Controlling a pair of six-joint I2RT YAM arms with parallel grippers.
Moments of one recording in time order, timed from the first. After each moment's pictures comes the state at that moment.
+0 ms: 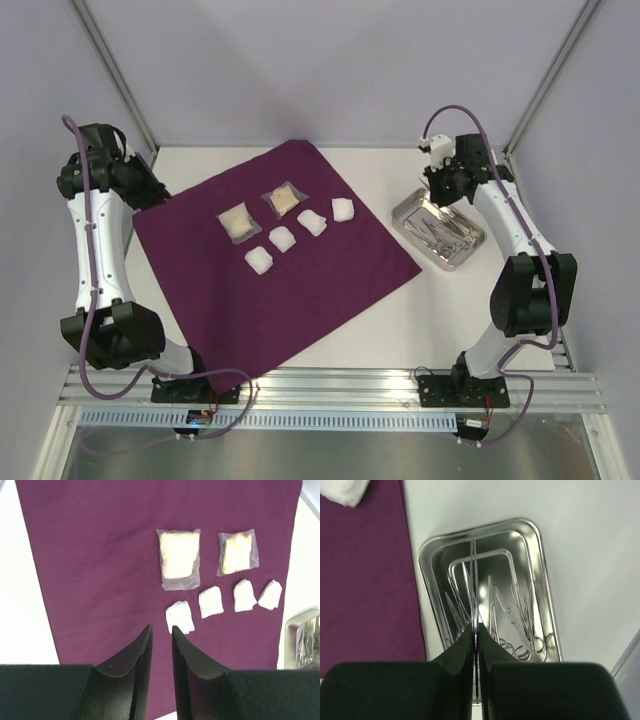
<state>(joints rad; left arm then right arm) 0.29 1.48 1.70 -1.10 0.18 -0.42 0.07 1.67 1.48 -0.65 -0.22 -0.38</state>
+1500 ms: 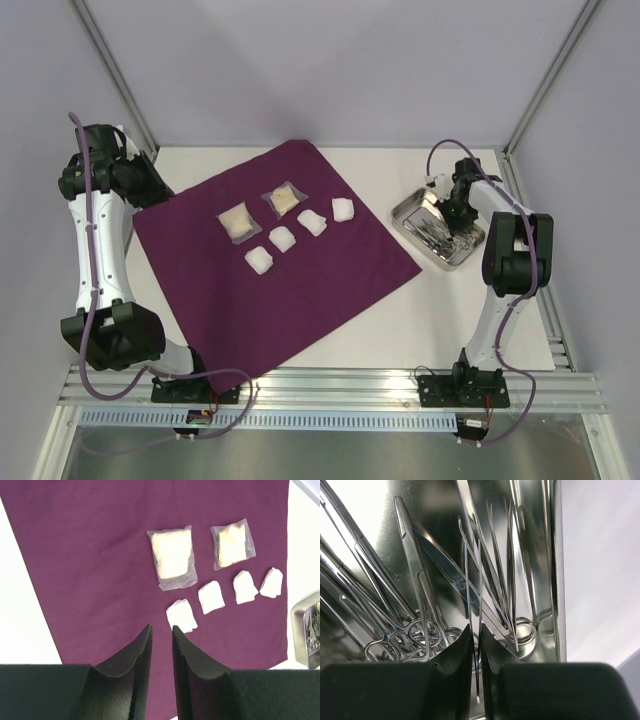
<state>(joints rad) 0.29 1.47 1.68 -1.06 0.25 -0.32 -0.06 2.01 1.48 -0.72 -0.02 -0.53</state>
